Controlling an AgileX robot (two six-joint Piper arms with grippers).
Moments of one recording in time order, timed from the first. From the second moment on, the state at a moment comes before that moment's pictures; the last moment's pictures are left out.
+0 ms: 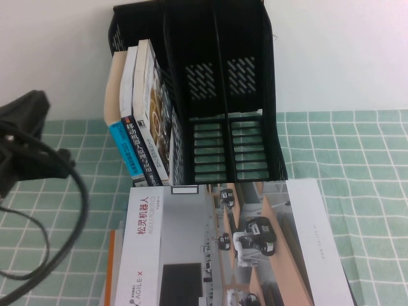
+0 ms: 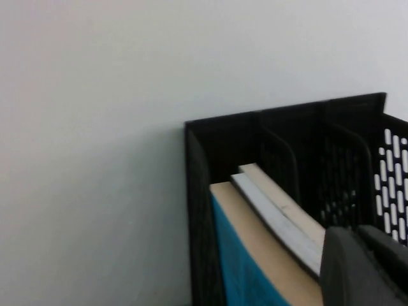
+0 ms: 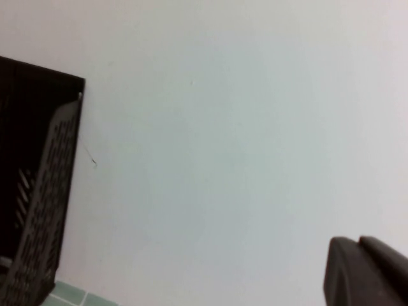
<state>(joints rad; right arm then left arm) -0.01 0.71 -0.37 -0.38 -0.36 0.01 -0.25 0.92 -0.52 0.07 -0.33 -0.17</state>
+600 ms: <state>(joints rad) 0.20 1.41 -0.59 -0.40 -0.78 -0.05 -0.35 1.19 -0.58 -0.05 -0.45 -0.18</state>
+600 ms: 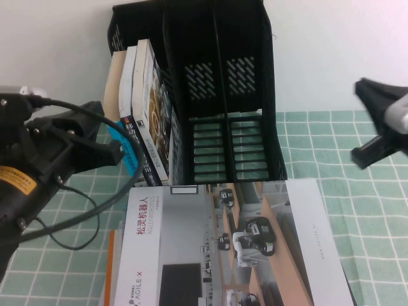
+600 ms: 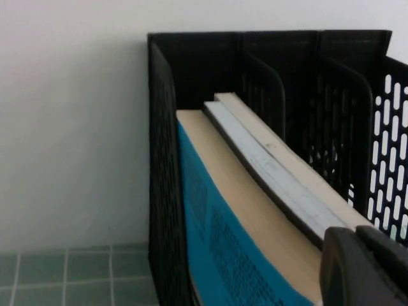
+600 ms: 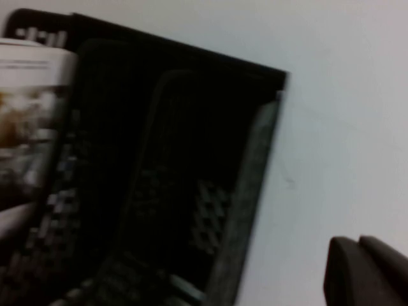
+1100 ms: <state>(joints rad) 0.57 1.67 -0.76 -0.35 -0.77 -0.06 -0.41 1.19 -0.77 -0.02 -0.02 -0.28</state>
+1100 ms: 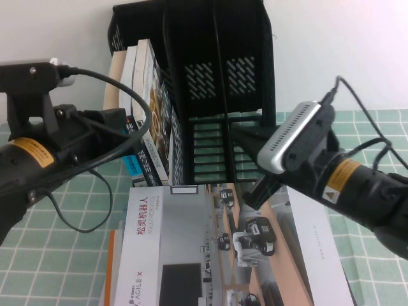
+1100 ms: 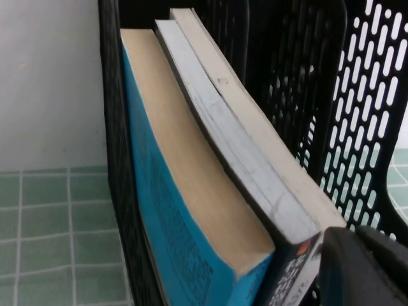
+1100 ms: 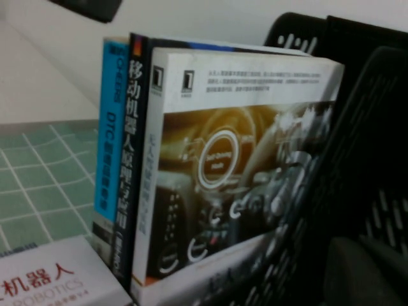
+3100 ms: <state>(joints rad) 0.59 2.00 -1.15 -0.70 -0.75 0.37 -0.41 1.36 -0.87 0.29 -0.09 -1.04</state>
